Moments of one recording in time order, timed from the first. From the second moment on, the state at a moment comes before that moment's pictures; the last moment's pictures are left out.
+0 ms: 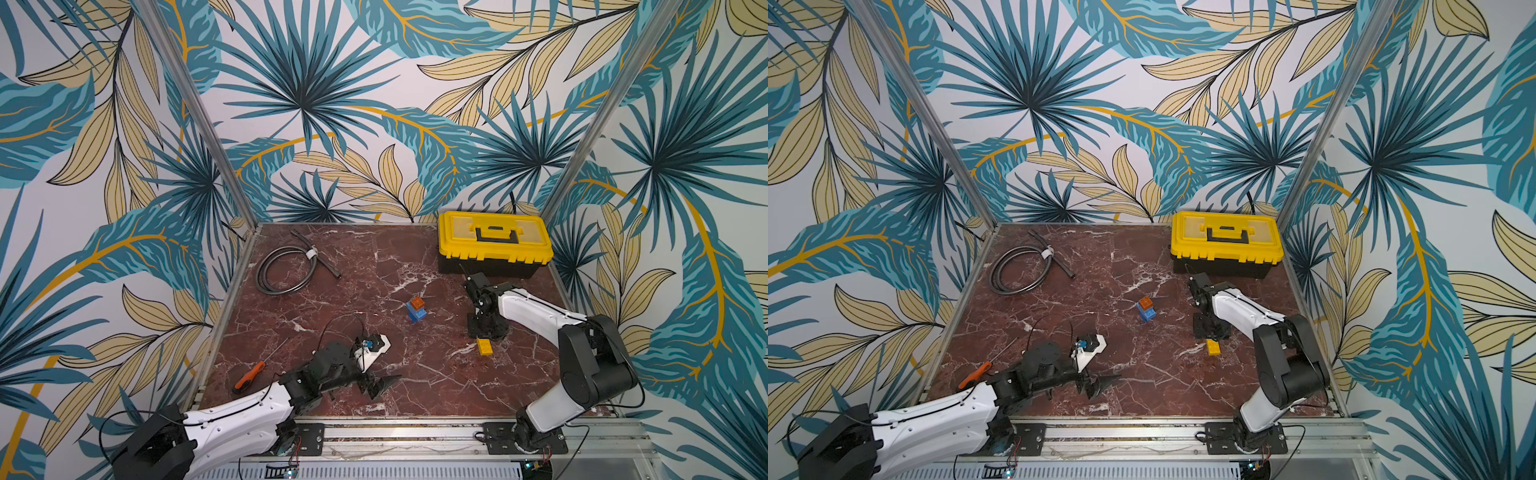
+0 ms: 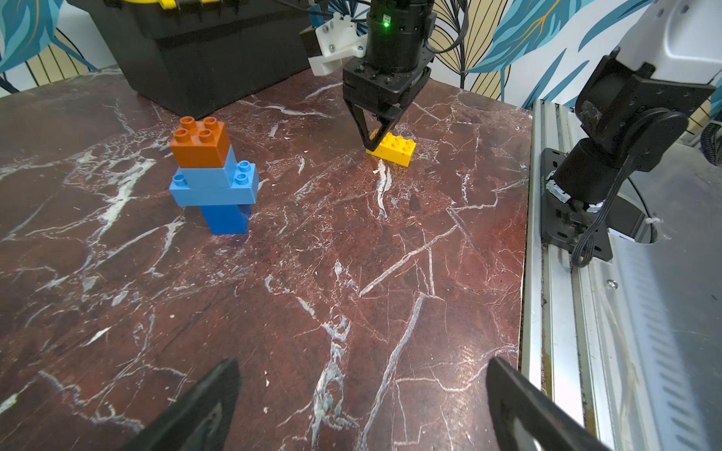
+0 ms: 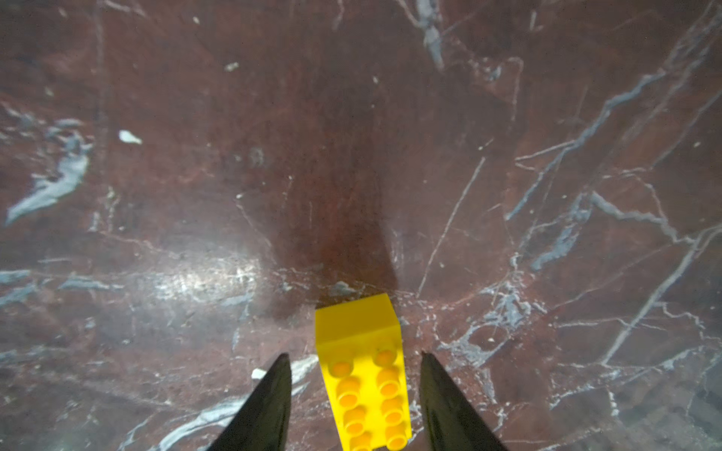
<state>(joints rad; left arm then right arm) -0.88 0.91 0.22 0.30 0.25 -0.03 0.29 1.62 0.97 -0.87 0.19 0.40</state>
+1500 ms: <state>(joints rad) -0.88 0.91 0.22 0.30 0.24 -0.03 0.25 1.63 1.10 -0.90 0.06 0.32</state>
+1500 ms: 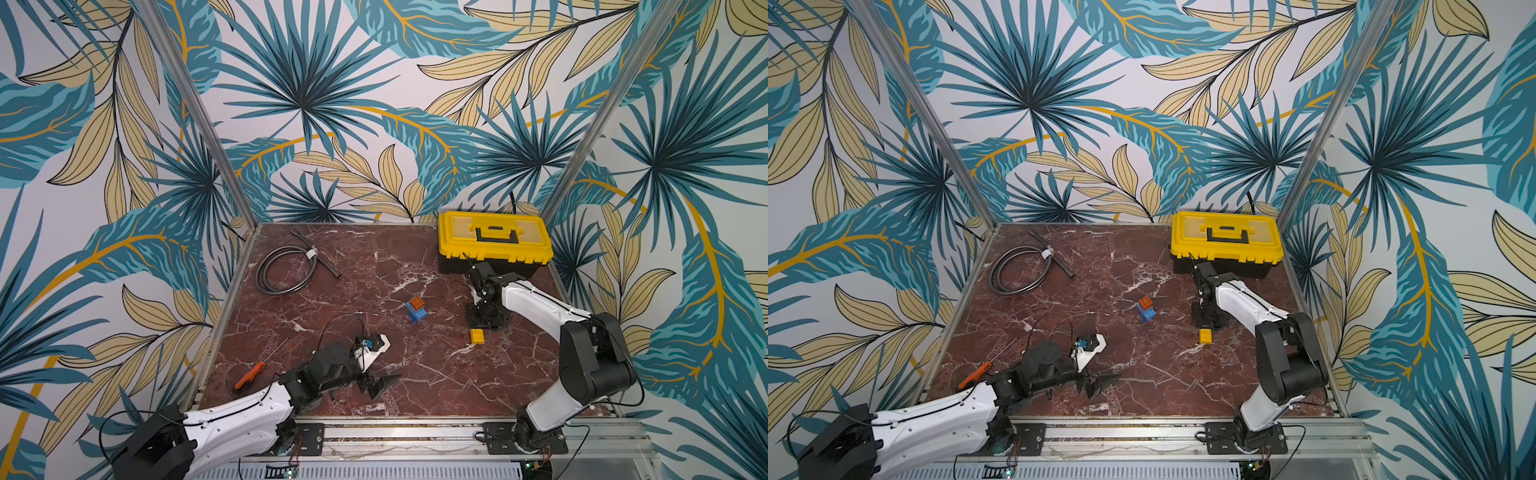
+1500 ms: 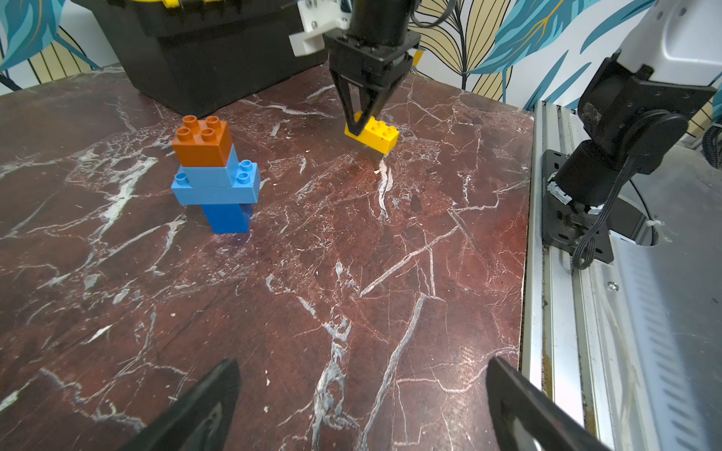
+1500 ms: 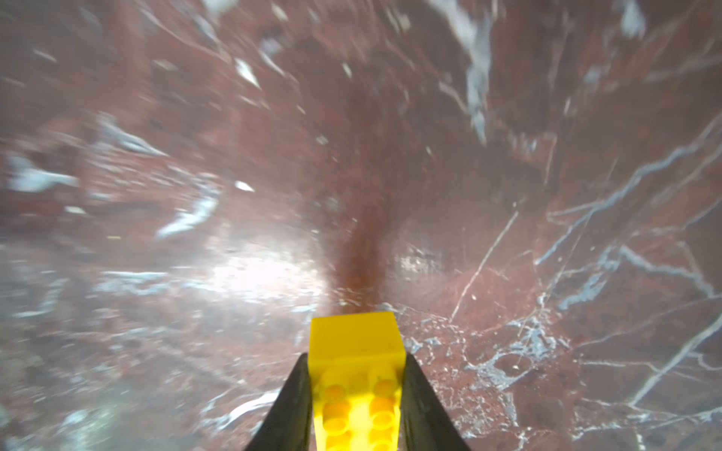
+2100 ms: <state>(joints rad) -0.88 0.95 0.23 0.30 0.22 -0.05 0.46 1.80 1.64 -1.18 0.06 0.19</state>
